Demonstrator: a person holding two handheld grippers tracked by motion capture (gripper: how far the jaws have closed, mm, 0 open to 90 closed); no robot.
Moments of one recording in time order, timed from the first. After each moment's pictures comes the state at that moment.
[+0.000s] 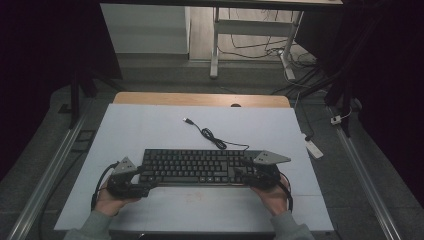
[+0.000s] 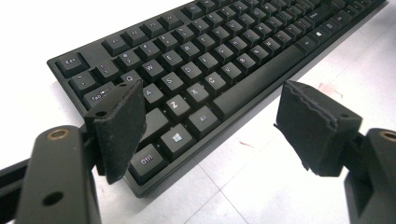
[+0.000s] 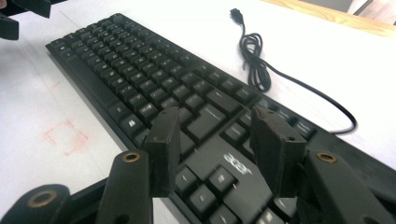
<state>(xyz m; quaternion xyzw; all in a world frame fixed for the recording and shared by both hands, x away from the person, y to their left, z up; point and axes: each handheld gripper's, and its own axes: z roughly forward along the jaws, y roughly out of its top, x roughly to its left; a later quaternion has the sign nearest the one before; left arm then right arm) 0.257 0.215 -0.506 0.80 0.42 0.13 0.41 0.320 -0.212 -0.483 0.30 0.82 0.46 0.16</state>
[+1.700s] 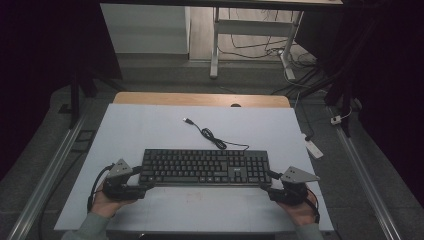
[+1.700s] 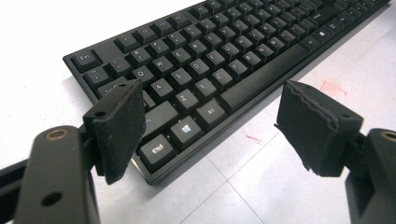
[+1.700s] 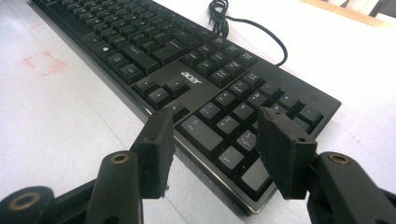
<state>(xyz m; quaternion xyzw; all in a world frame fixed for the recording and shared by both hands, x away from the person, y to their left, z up) 0.251 0.223 -0.508 0.79 0.42 0.14 0.42 0.290 -0.284 -0.497 0.29 0.83 0.44 0.20</state>
